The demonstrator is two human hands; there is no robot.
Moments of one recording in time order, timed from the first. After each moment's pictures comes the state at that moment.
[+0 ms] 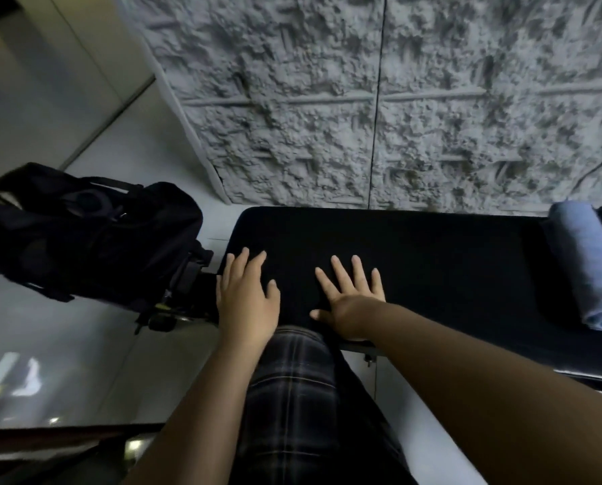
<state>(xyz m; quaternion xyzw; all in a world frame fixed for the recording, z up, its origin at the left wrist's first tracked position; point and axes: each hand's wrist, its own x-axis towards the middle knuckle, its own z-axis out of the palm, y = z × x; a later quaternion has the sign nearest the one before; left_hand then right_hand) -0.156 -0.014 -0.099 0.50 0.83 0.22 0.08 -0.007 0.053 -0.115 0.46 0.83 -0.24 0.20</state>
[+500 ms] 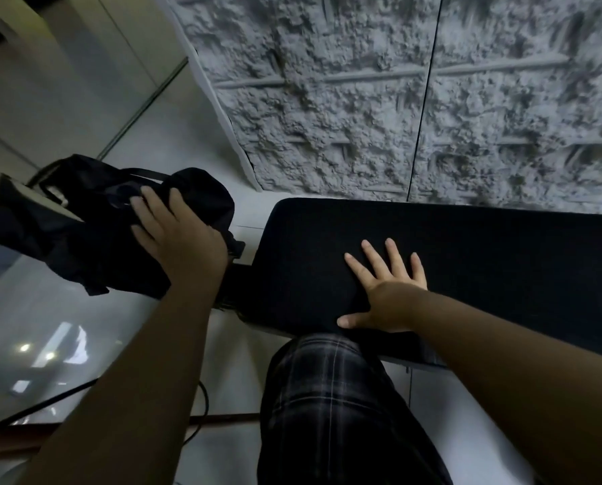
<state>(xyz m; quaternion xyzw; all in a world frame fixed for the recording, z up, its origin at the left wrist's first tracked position) -0.274 0.027 -0.069 0.35 0.91 0.16 -0.17 -0.024 0.081 -0.114 0.43 0.84 -0.24 0.22</state>
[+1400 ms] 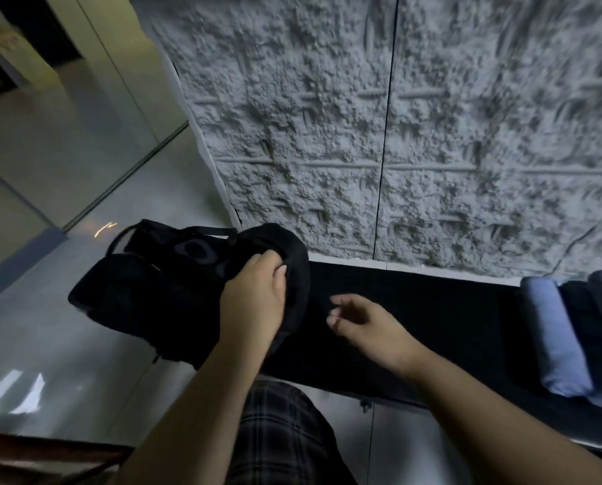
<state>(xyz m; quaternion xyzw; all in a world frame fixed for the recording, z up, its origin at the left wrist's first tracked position) -0.140 0.003 0.027 0.57 0.77 0.28 -0.08 0.033 0.052 -0.022 0.42 0.64 -0.62 -0.18</state>
